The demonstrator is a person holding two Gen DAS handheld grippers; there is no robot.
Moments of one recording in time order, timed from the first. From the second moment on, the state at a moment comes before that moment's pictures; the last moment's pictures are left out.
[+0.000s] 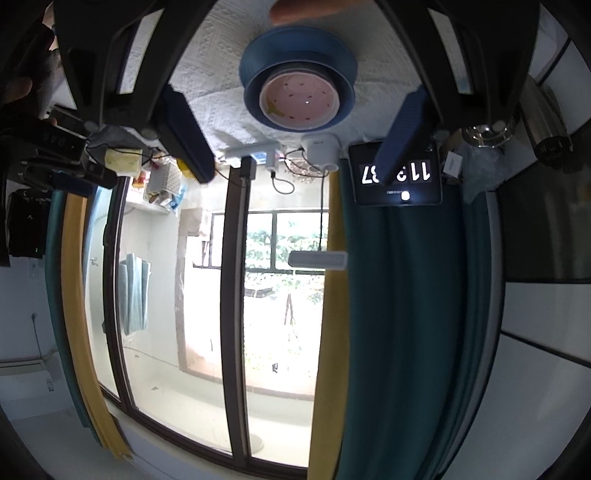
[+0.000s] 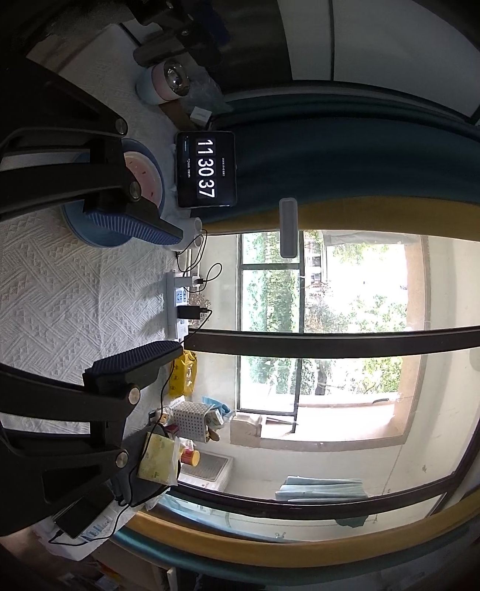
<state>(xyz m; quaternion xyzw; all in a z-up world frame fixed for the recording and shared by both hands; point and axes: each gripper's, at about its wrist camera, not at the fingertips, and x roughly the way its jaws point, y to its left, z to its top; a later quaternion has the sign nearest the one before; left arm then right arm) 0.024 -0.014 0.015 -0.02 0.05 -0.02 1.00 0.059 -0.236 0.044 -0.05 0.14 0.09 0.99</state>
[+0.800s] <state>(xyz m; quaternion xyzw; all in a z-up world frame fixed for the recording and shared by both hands) 0.024 -0.020 0.019 -0.02 0.05 -0.02 1.00 0.062 -0.240 0.040 -0.05 0.15 0.09 0.98</state>
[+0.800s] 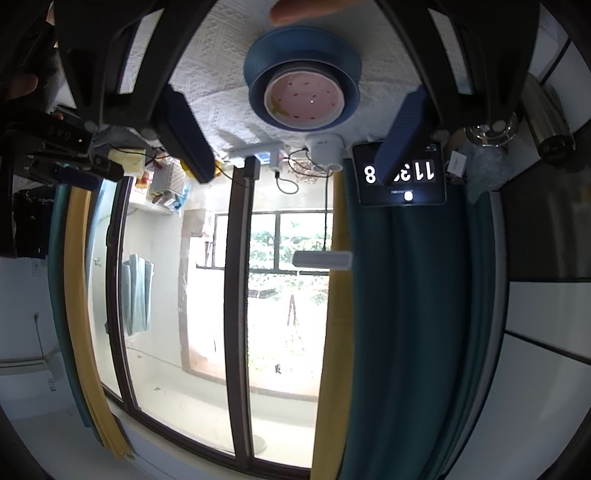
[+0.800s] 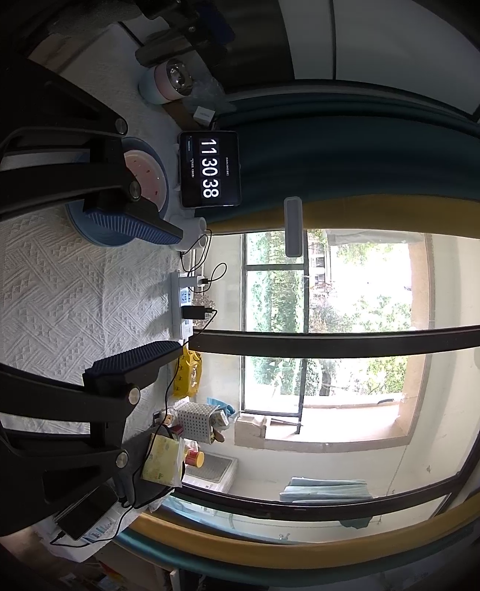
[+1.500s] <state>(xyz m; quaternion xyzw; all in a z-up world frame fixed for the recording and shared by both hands) 0.023 -0.023 0.018 -0.01 0.05 -0.03 1.00 0.066 -0.238 0.034 -0.04 0.16 0.09 0.98</state>
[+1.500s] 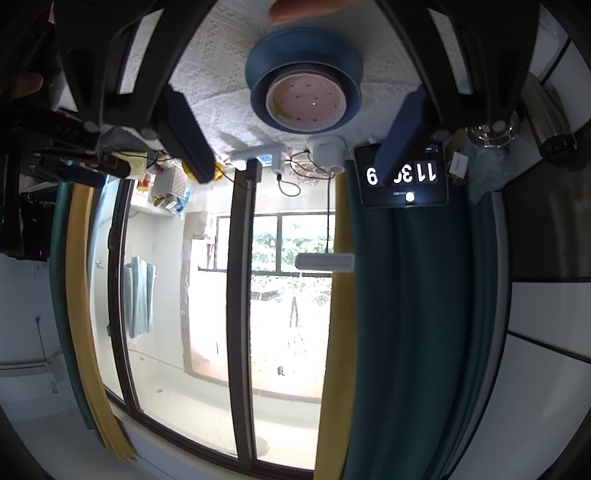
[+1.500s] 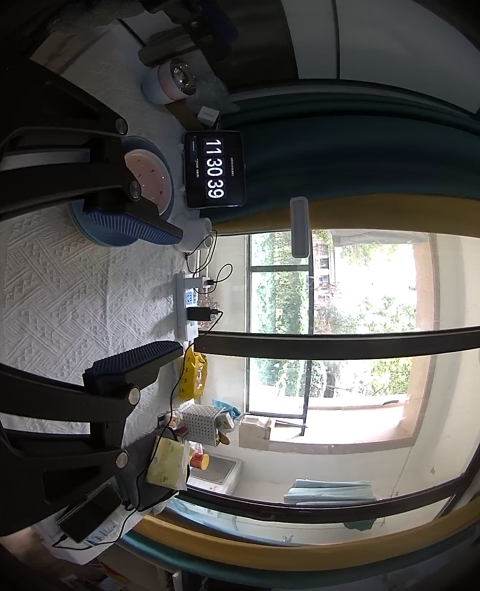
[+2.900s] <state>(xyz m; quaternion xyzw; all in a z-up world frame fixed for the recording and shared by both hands) 0.020 -0.023 0.016 -0.01 0.05 -0.03 1.00 0.067 -0.238 0.033 -0.04 0.16 0.09 0.98</state>
